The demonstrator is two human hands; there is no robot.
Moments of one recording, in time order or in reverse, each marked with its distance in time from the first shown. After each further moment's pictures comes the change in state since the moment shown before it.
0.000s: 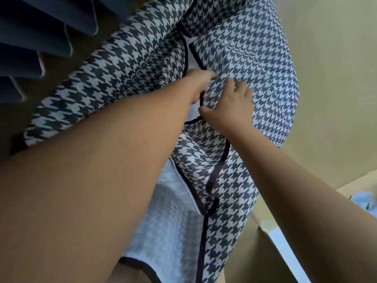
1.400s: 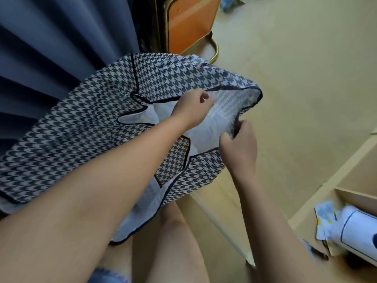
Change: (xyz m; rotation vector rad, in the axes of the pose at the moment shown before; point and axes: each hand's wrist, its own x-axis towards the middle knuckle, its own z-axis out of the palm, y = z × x) left_hand -0.227 0.032 0.146 0.690 0.089 0.812; right_hand -0.187 0.166 -0.140 0.674 0.559 0.112
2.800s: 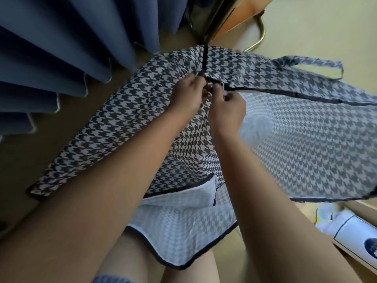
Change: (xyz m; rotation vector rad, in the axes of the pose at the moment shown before) left_hand 0.036 -0.158 -0.165 -0.730 0.161 -0.351; right_hand 0.020 -0.179 0.231 0.128 -0.049 0.193
